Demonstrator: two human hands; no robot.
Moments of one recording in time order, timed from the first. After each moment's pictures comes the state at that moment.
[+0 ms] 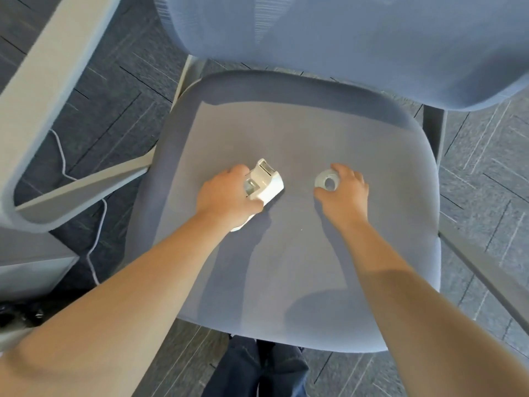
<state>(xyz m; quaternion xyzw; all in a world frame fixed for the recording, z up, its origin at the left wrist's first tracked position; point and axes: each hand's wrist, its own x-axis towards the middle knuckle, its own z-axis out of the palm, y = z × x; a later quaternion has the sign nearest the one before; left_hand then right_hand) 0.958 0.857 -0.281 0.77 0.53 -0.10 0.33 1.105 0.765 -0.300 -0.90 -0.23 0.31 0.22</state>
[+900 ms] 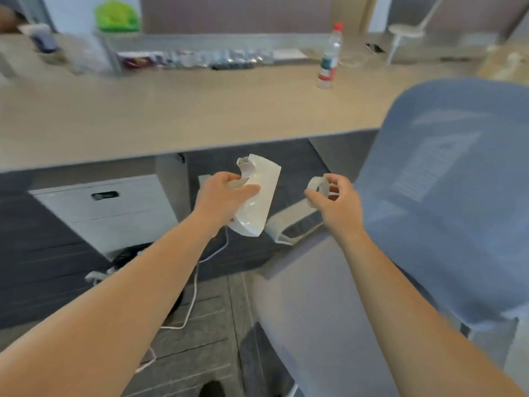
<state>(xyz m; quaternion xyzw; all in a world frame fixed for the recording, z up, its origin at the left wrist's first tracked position) 0.729 0.756 0.072 0.42 0.71 0.42 0.38 0.906 0.776 0.063 -0.63 -0.56 0.36 0.40</state>
